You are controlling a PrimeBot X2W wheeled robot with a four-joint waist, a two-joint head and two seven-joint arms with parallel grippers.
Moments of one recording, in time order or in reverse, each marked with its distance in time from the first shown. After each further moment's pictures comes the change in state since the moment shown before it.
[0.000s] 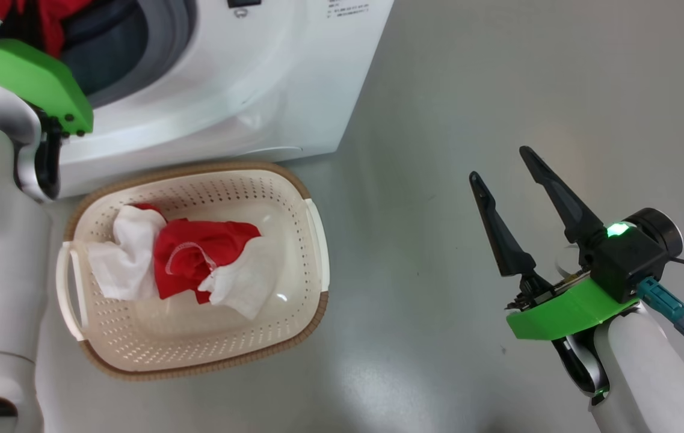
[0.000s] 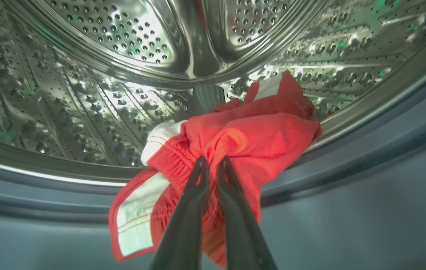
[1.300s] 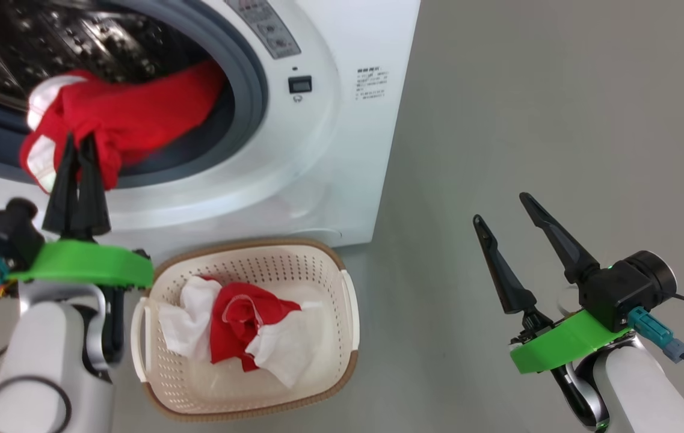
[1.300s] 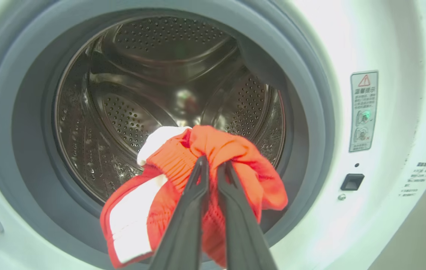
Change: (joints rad) left arm 0.616 -0.069 0.113 -0.645 0.012 0.007 -0.206; right arm 0.089 -0.001 -0.007 0.040 0.000 0.000 0.000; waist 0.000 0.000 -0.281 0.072
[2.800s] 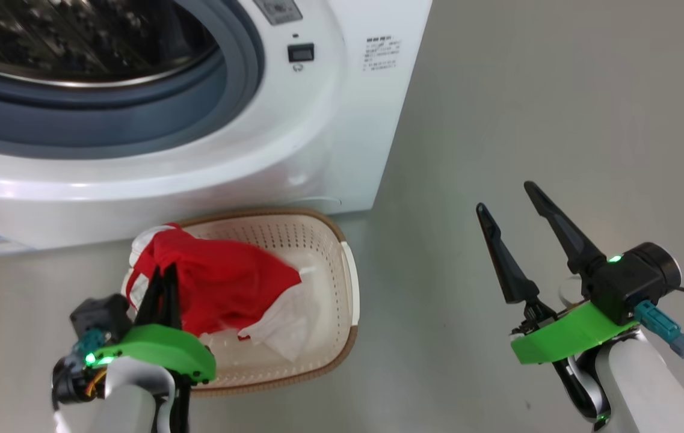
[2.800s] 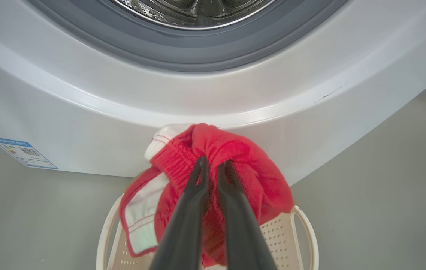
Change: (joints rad) left arm 0.180 -0.082 -0.103 0.179 -0.096 0.067 0.031; right arm -0.009 0.011 -0.017 -0.019 0.000 0.000 0.000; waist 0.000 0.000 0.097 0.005
